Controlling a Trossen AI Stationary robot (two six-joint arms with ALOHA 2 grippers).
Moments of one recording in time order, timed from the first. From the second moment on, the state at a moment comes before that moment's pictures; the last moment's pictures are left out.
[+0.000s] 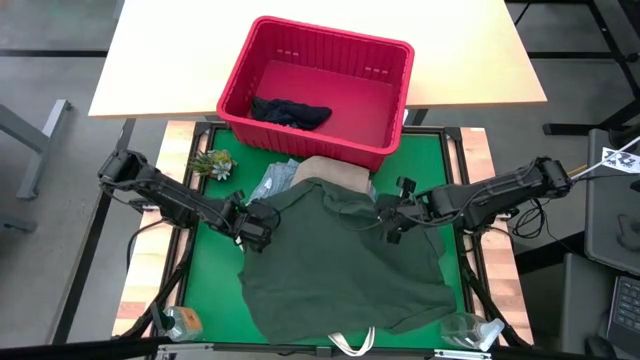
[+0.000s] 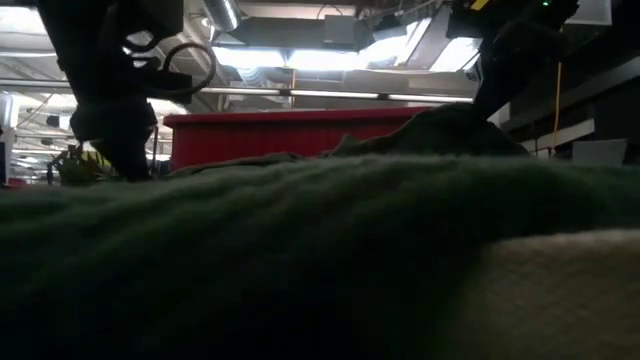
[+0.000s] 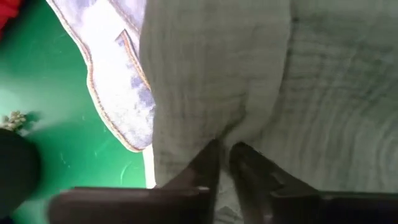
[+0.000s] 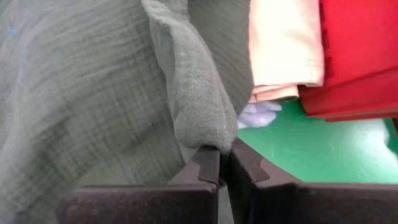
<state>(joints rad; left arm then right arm) -0.29 1.42 0.77 -0.82 -0.50 -0.83 0.25 1.33 1.02 -0.87 0.44 0.38</state>
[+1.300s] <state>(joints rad) -0.50 1.42 1.20 -1.28 -0.24 -0.79 0.22 1.05 1.02 -1.34 0.23 0.46</state>
